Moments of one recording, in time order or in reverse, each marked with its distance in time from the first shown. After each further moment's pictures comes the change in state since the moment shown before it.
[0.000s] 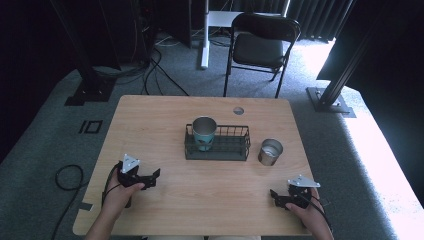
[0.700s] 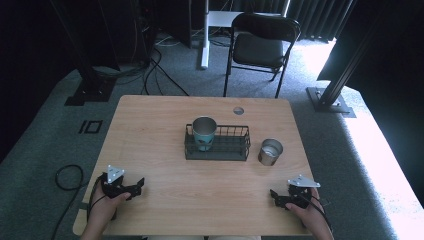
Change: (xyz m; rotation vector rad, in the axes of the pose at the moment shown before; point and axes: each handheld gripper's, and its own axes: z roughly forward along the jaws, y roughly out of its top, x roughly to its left) left arm 0.029 -0.038 -0.022 0.076 0.114 -0.057; right arm 0.000 0.000 0.000 0.000 0.000 -0.001
